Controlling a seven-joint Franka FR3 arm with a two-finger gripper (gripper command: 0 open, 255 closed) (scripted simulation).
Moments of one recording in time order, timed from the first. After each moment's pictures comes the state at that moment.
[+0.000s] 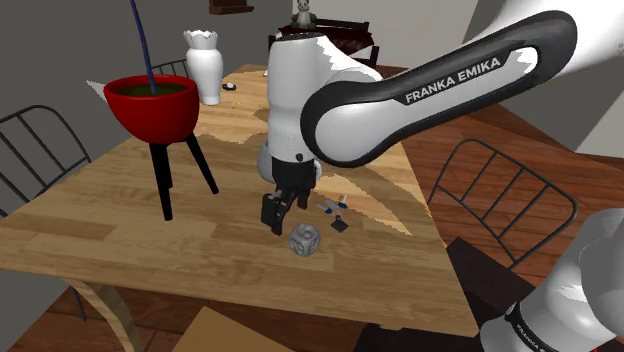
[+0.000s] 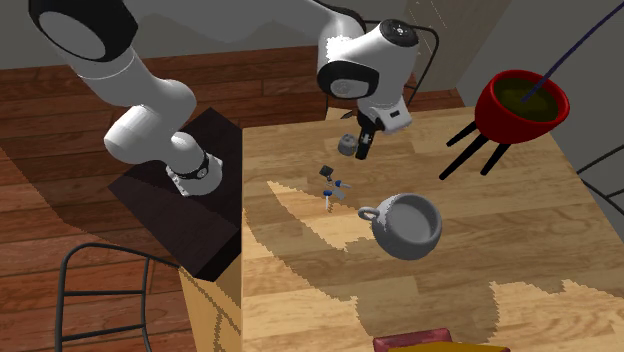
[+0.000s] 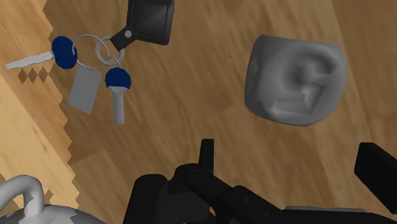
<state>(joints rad) 0.19 0.06 0.46 -2.06 -0.01 2.12 0.29</state>
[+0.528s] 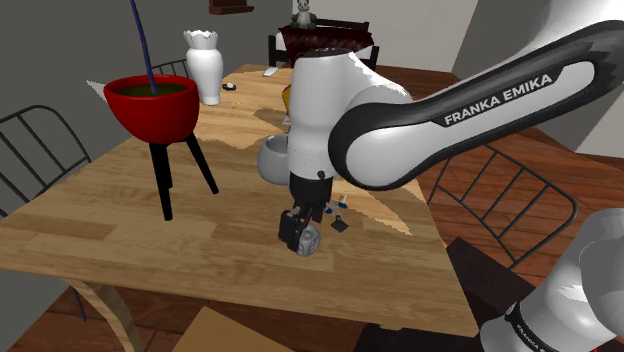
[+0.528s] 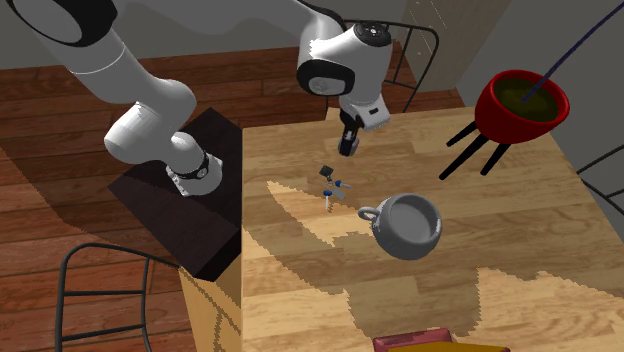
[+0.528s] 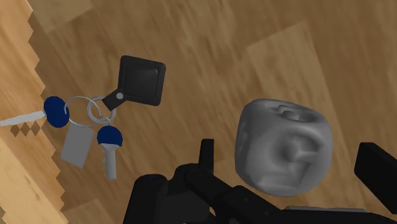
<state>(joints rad) 0.19 -0.06 0.47 -2.22 0.06 2.17 0.26</state>
